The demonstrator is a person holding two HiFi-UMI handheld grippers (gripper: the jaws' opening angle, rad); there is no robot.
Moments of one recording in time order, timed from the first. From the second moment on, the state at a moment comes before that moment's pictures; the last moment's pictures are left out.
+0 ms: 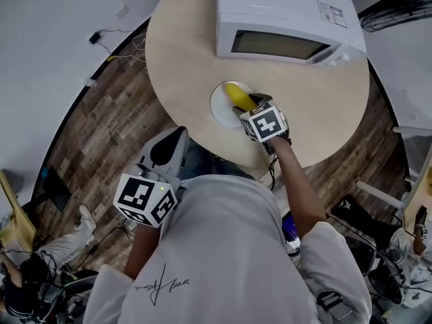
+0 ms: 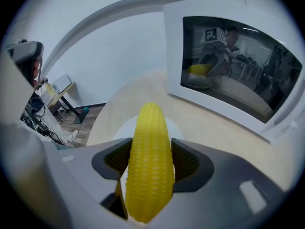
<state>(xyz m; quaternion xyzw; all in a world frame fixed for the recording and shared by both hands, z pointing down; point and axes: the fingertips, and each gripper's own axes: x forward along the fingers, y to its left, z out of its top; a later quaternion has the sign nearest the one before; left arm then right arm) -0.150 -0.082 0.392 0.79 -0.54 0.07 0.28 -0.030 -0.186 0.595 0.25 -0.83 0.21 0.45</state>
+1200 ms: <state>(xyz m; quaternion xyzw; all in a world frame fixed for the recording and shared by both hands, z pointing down) -0.139 -0.064 0.388 0.79 -0.54 0.06 0.28 -0.008 -0.170 0.563 0.28 -0.84 0.23 0.39</state>
